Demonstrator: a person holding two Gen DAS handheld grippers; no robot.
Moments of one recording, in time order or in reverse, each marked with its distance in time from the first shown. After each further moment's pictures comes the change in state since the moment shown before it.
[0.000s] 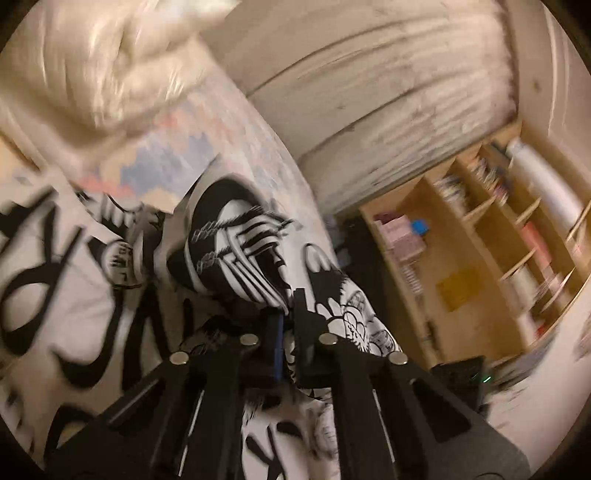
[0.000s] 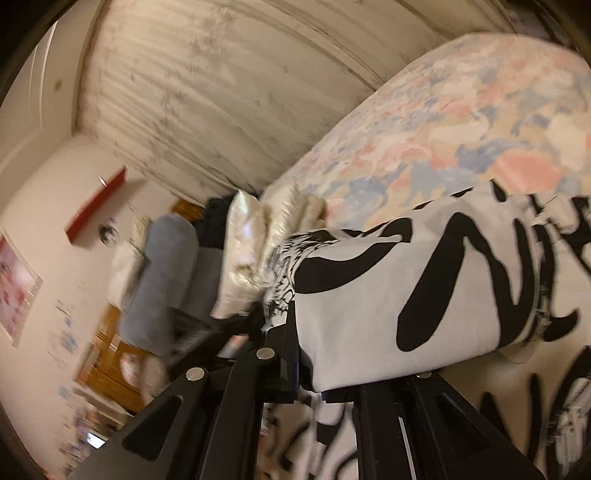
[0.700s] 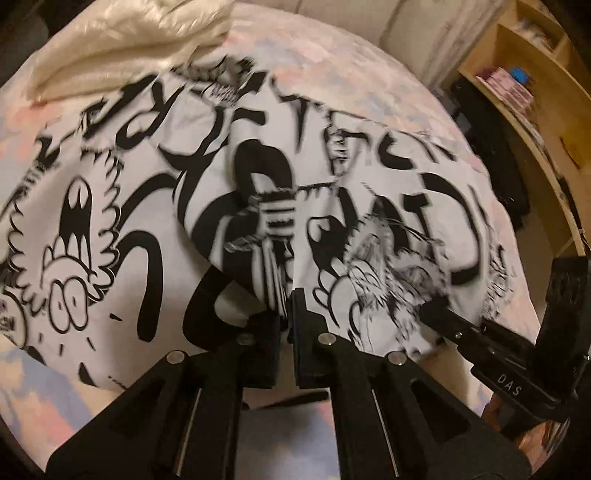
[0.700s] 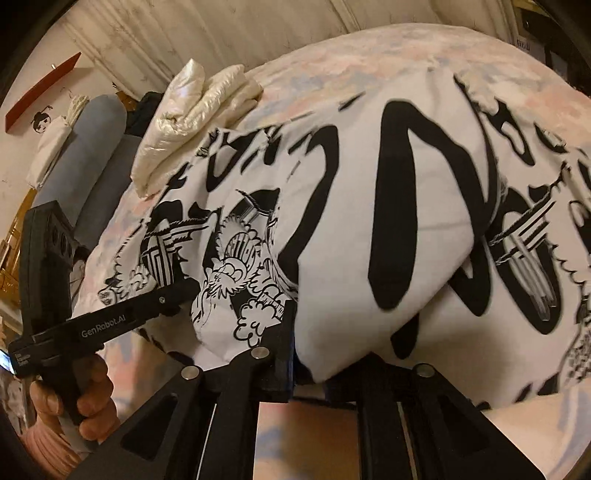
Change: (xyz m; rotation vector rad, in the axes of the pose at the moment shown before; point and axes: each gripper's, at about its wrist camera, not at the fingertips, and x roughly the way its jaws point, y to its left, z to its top) left arm -0.052 -0.036 -0.151 0.284 0.368 0.557; right arm -0.050 -0.005 -0.164 -0.199 0.261 -0.354
